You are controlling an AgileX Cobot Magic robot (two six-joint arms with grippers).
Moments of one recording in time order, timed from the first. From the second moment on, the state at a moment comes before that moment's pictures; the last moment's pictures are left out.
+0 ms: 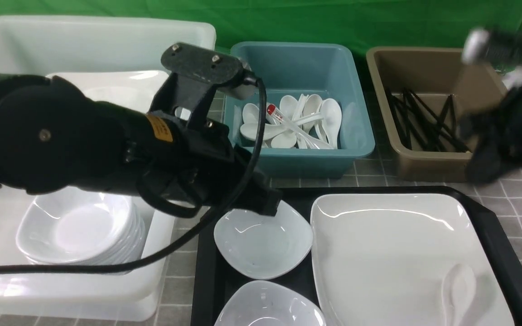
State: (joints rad) right arm 0.19 1.52 -1.31 0.20 1.12 0.01; left arm -0.64 1.33 -1.02 -0.33 0.55 0.21
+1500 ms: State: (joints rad) right arm 0.37 1.78 -1.51 0.15 0.22 0.14; left arm -0.64 1.33 -1.02 -0.33 -0.11 0.29
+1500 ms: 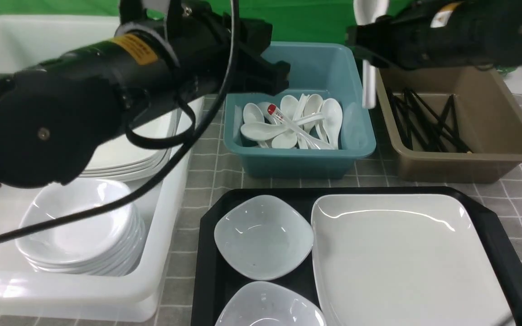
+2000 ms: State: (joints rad) right arm 0.37 1.89 -1.76 0.15 0.87 -0.03; left arm -0.64 1.33 -1.02 -0.26 0.53 0.18
